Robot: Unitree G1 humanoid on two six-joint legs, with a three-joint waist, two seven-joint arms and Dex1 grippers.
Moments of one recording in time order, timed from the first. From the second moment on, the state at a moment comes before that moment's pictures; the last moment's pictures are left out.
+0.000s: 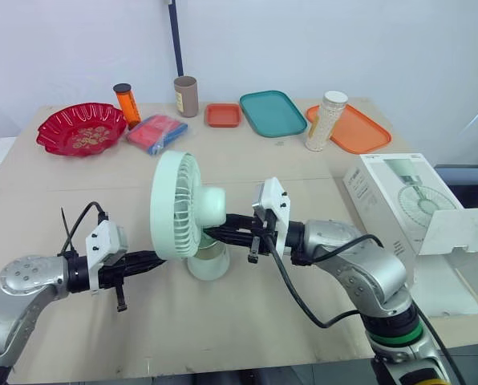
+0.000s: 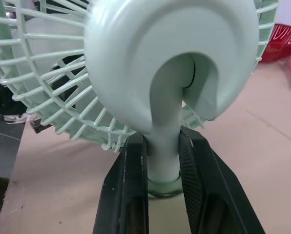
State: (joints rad) left arm 0.04 0.84 0.14 -0.34 -0.54 0.31 -1.06; right arm -0.45 -0.40 0.22 -0.47 0.54 0.73 0.77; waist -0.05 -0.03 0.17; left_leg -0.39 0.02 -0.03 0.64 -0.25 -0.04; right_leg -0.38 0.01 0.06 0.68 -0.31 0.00
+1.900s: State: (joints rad) left arm -0.06 0.72 -0.01 -0.25 -0.45 0.29 -1.08; right arm -0.38 -0.44 0.27 -0.43 0.47 0.54 0.86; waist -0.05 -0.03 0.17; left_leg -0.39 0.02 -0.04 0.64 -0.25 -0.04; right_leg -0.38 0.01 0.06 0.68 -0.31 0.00
